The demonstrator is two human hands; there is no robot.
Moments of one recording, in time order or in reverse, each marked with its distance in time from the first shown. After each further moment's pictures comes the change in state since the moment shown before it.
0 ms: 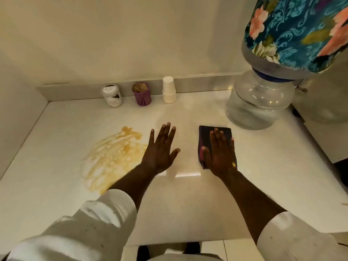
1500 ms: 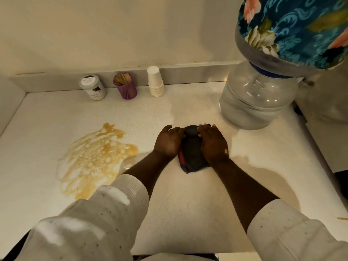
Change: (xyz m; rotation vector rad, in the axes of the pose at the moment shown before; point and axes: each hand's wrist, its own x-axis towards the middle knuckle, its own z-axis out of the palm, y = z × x) left_hand 0.095 0.073 0.038 -0.189 0.121 0.077; right_hand 0.073 0.055 0.012 0.160 0.198 -0.200
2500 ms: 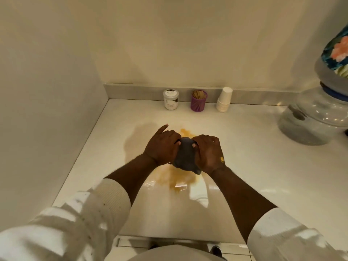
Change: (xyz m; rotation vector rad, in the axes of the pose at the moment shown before) left_hand -0.201 -0.239 -0.220 0.084 0.110 0.071; right_hand 0.010 -0.352 0.079 -0.040 -0.035 -0.157
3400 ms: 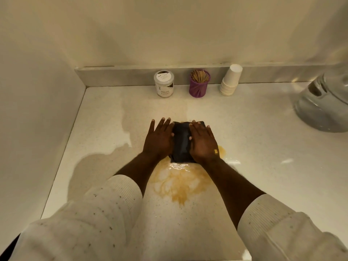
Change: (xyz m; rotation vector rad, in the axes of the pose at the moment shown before) left_hand 0.044 -0.084 0.104 0.071 -0.363 -0.240; right_hand 0.057 0.038 0.101 -0.025 -0.328 0.241
